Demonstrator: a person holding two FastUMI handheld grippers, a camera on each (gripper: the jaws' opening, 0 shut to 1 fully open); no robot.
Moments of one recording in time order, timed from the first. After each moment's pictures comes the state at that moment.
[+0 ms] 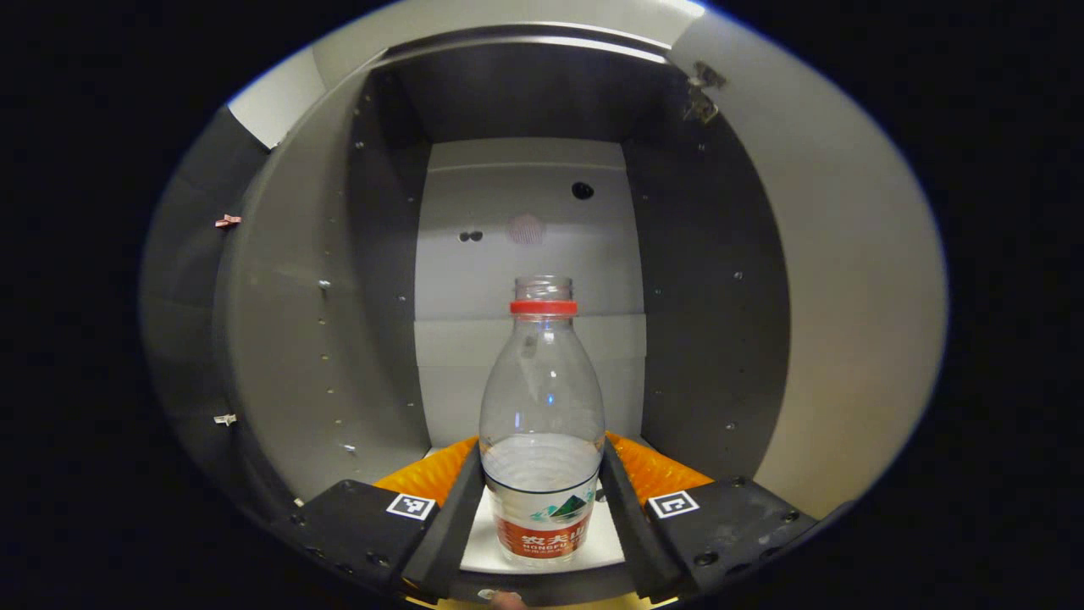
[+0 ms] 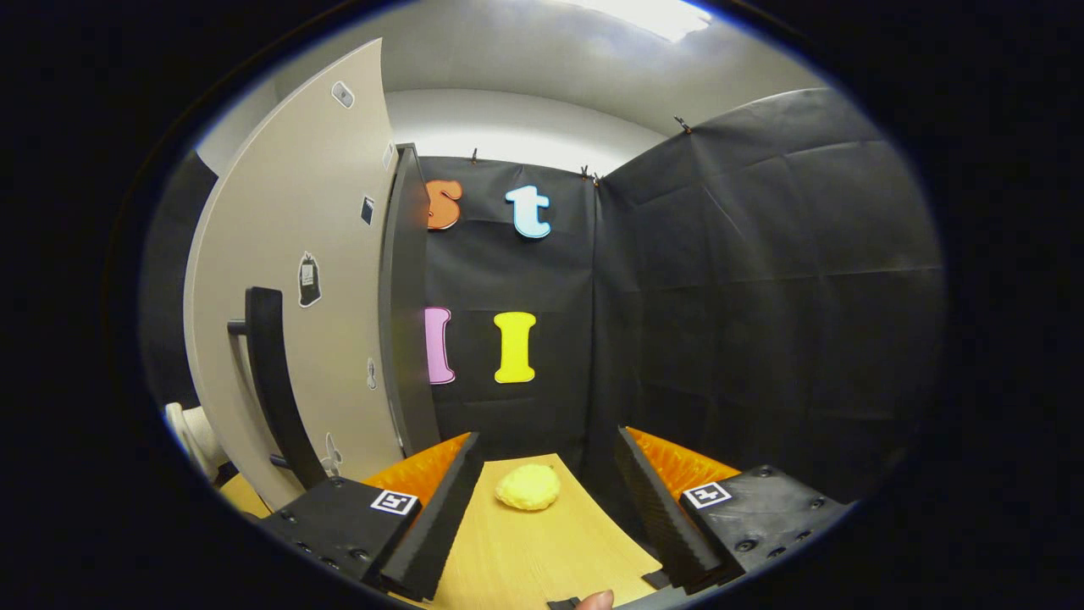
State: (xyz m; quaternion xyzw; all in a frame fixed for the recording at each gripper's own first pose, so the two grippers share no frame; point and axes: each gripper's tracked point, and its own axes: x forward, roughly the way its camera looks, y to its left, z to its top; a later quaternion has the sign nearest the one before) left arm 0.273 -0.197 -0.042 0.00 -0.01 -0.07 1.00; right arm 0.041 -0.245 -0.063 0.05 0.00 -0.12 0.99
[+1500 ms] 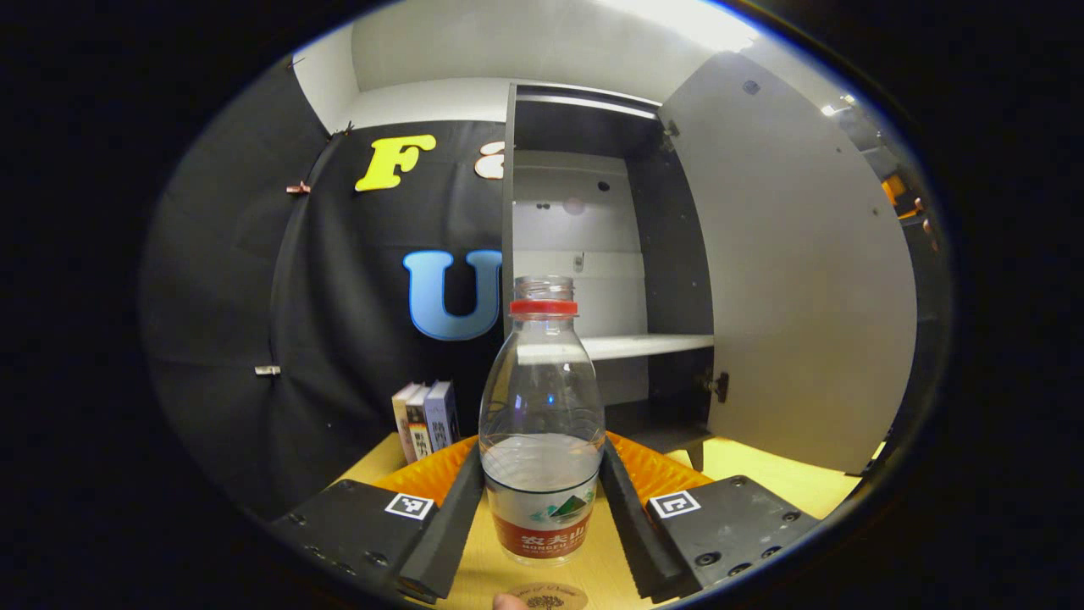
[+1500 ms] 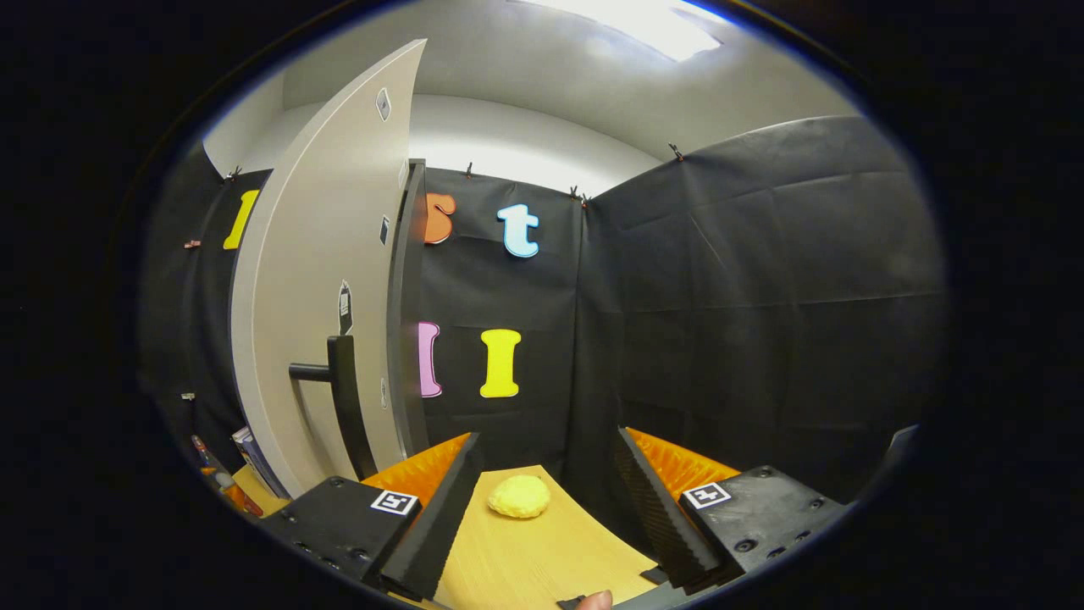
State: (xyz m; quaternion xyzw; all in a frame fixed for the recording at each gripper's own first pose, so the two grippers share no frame) left arm 0.039 -0.050 -0.271 -0.01 -0.01 -0.10 1.00; right arm 0.023 -0.209 -0.032 0.02 -0.02 -0.17 0.98
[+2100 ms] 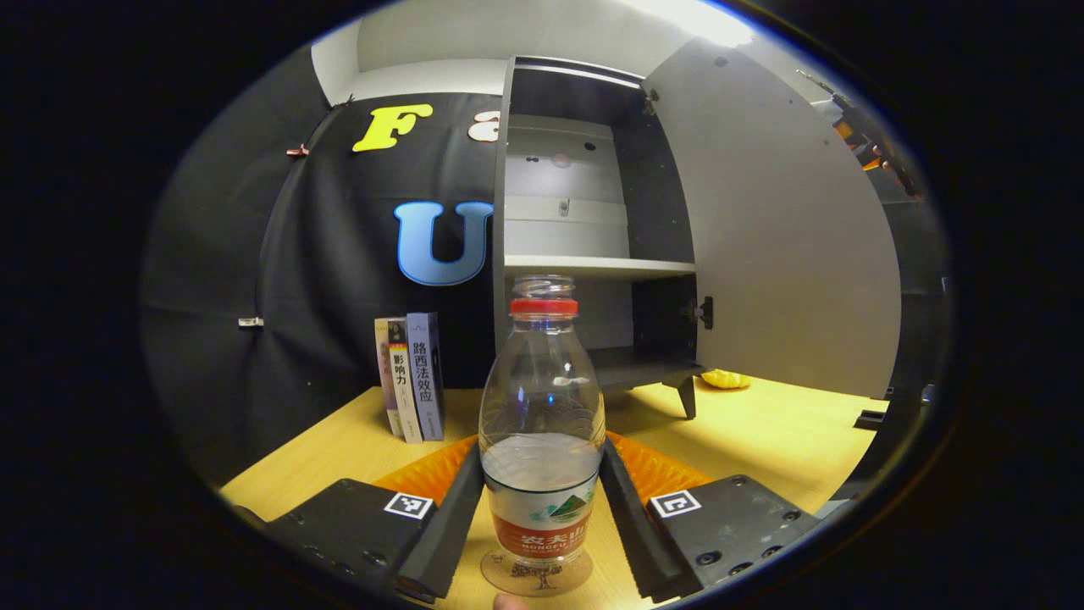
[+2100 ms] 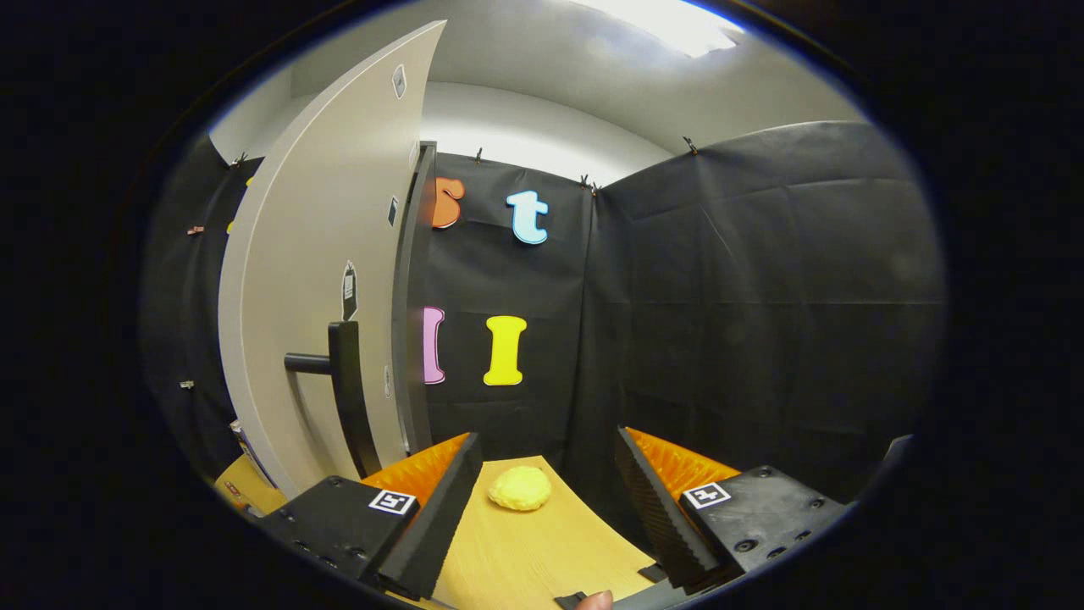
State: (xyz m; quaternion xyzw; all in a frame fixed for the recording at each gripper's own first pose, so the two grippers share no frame) left arm 0.027 -0.053 -0.385 -0.01 0.03 -0.12 0.99; right arm 0.034 -0.197 -0.040 0.00 0.01 -0.16 0.99
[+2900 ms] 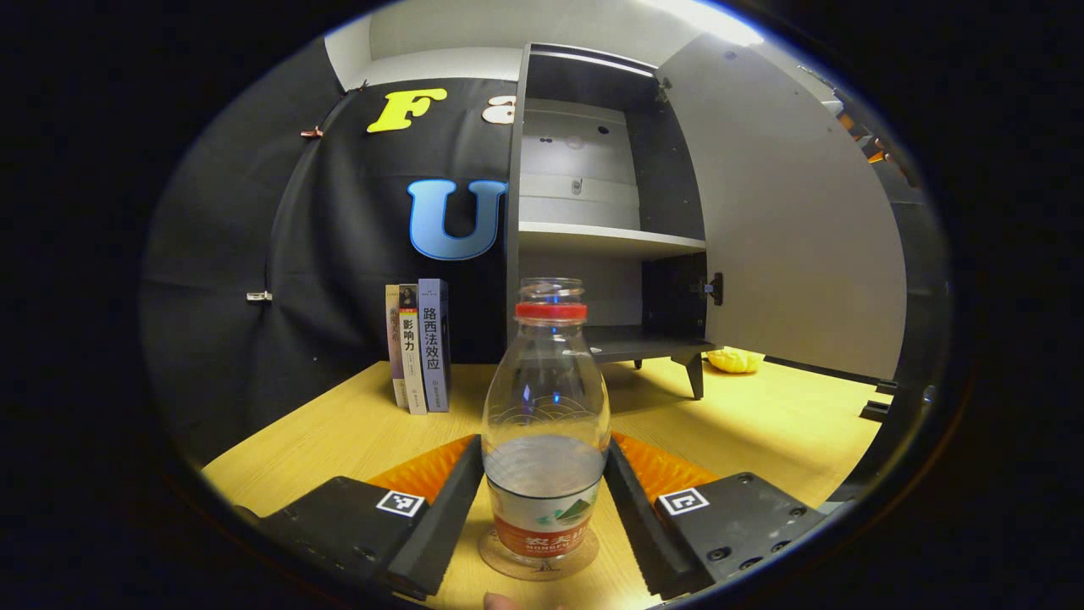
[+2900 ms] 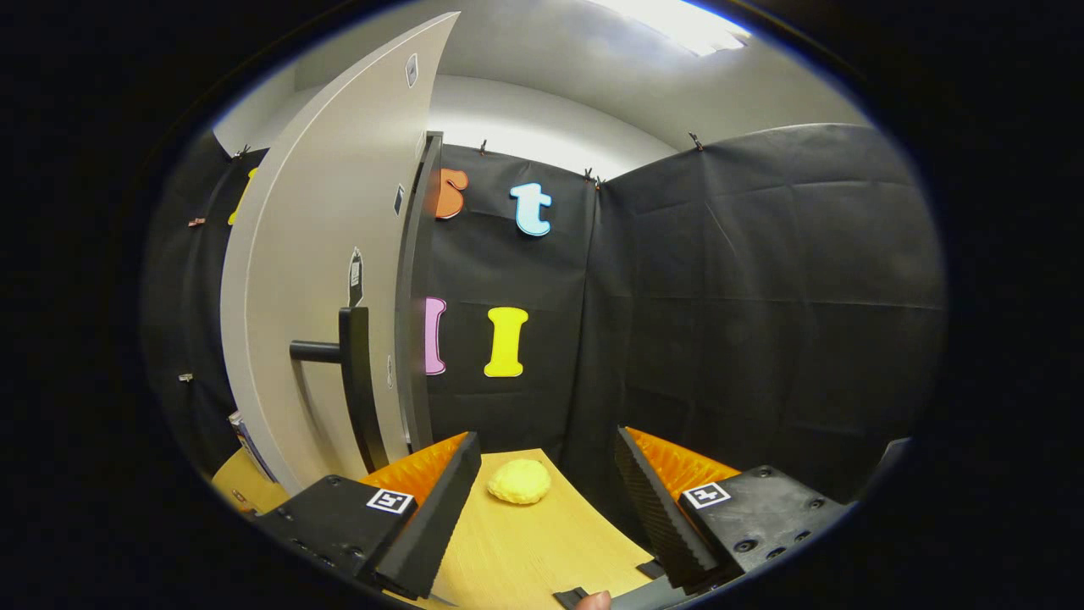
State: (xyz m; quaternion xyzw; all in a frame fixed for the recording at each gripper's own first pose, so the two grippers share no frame) left arm 0.021 -0.048 -0.409 -0.02 0.05 -0.10 0.99; right arm 0.035 -0.194 -0.047 0.00 0.02 -0.16 0.99
